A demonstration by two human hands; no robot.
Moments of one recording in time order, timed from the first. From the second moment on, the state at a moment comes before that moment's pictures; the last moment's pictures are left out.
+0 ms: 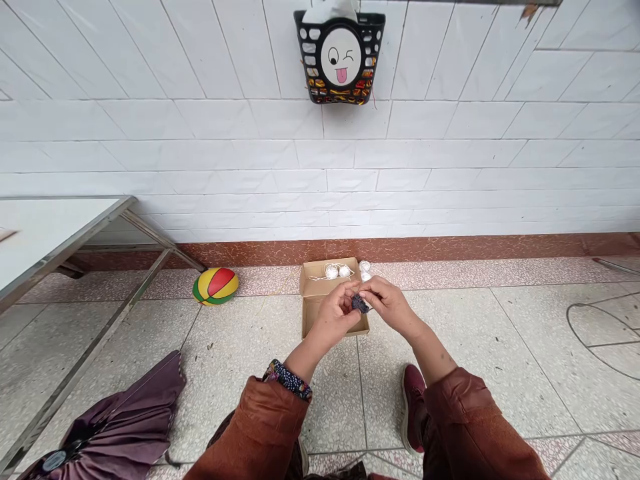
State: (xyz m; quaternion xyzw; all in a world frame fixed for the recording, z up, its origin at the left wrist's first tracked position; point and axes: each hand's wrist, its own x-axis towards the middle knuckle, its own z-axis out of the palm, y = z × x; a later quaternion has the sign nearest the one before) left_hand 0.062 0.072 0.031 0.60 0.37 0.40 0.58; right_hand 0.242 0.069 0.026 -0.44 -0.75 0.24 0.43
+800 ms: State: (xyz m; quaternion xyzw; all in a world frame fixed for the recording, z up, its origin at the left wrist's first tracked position) left_hand 0.057 0.087 0.028 0.56 0.46 0.47 0.50; right_hand 0.237 0.056 0.045 -0.41 -0.79 0.28 0.35
